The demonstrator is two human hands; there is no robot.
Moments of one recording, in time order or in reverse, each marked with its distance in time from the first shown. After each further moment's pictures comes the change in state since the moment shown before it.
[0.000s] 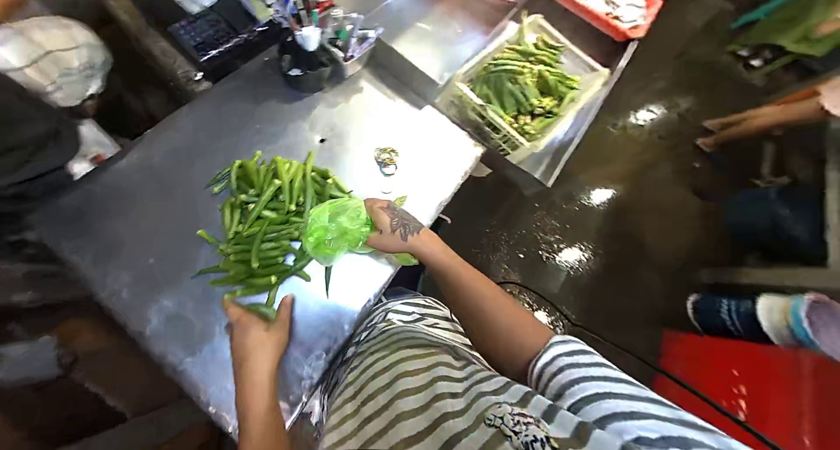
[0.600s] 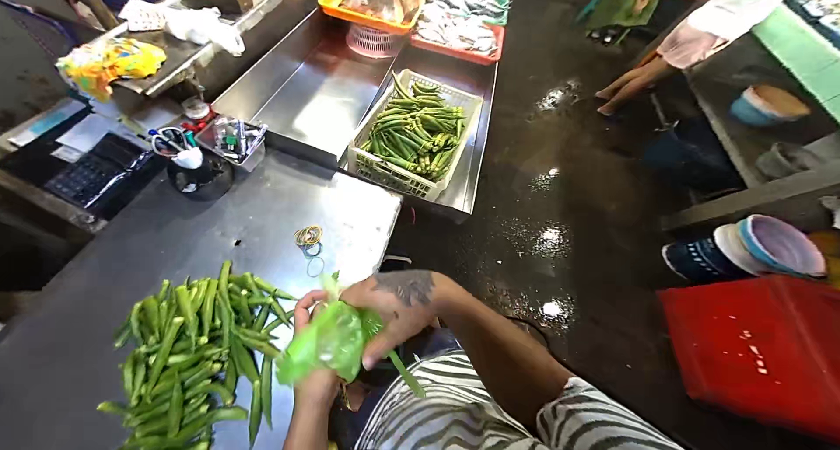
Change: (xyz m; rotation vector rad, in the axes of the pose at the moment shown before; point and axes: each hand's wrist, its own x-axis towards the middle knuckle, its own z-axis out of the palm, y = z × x) left_hand -0.059 0.220 0.110 -1.186 -0.592 0.407; right_hand -0.097 0.071 -0.131 0.230 -0.172 -0.374
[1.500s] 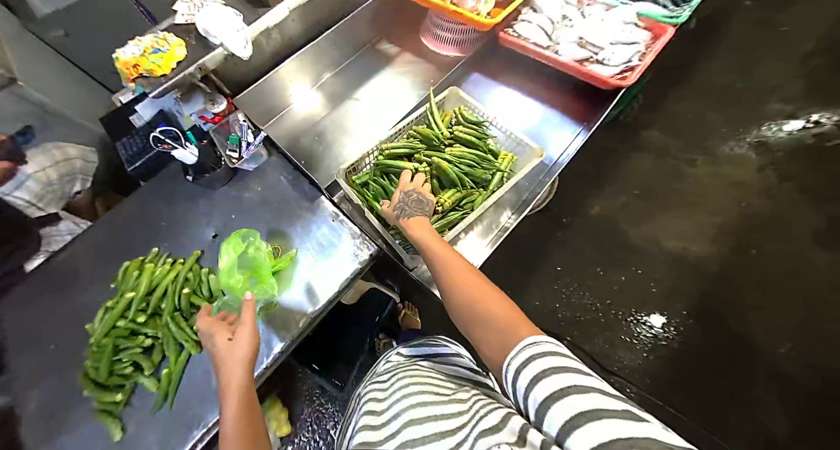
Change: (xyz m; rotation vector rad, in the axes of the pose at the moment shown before) left_hand 0.094 -0.048 0.128 0.941 0.952 -0.183; right_hand -0.014 0.277 -0.240 -0.445 0.681 0.872
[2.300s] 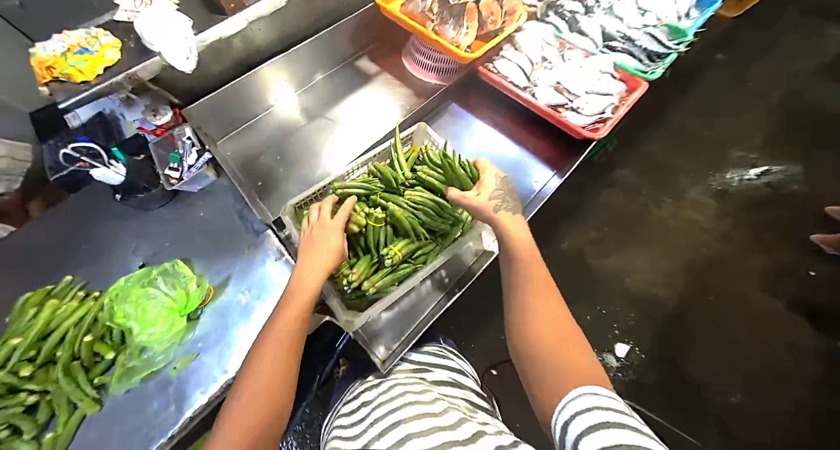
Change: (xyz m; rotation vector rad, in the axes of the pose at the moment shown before) left_hand -0.001 0.213 0.279 0.574 -0.524 0.921; right_hand 0.138 0.184 -0.156 0.224 0.009 -0.103
